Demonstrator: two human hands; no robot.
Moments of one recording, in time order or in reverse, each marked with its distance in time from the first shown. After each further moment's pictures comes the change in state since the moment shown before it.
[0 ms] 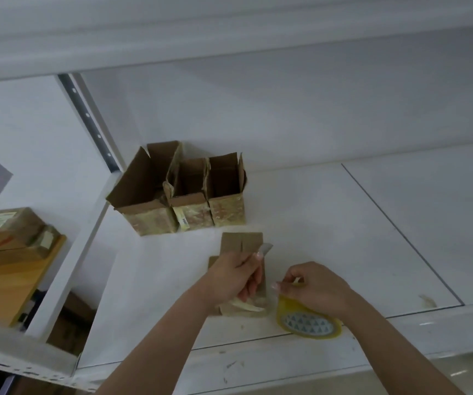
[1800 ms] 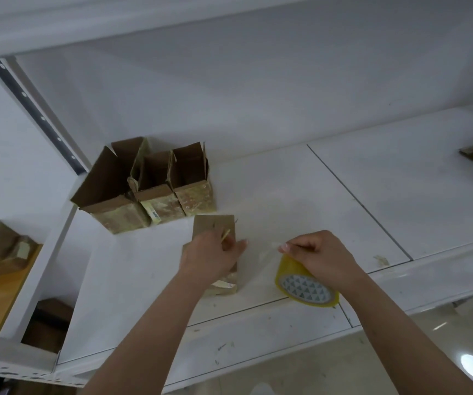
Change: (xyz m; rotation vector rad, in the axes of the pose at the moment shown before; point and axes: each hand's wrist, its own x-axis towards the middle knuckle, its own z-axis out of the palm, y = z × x) left_hand 0.002 0.031 0.031 0.564 0.306 -0.101; right_hand -0.045 0.044 -0.031 0.315 0.283 -0.006
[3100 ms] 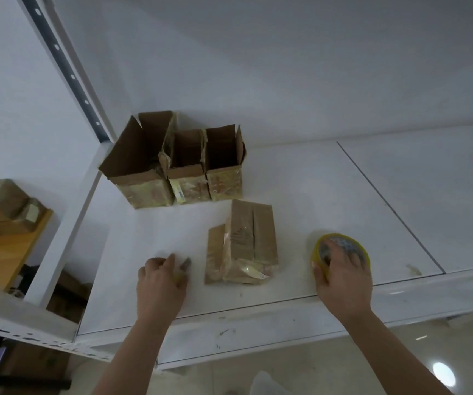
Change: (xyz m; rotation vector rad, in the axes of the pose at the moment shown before) left_hand -0.049 -0.153 0.012 0.093 0.154 -0.333; right_hand -0.001 0.038 0.075 -0.616 0.402 -0.066
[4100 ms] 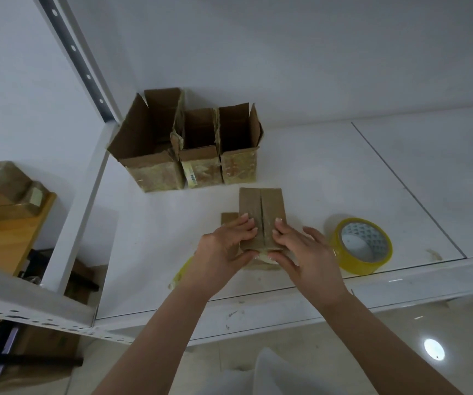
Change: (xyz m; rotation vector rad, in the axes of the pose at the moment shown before) left_hand 0.006 0.043 -0.007 -0.561 0.021 0.759; right_hand -0.006 -0.080 0.007 0.284 0.117 -0.561
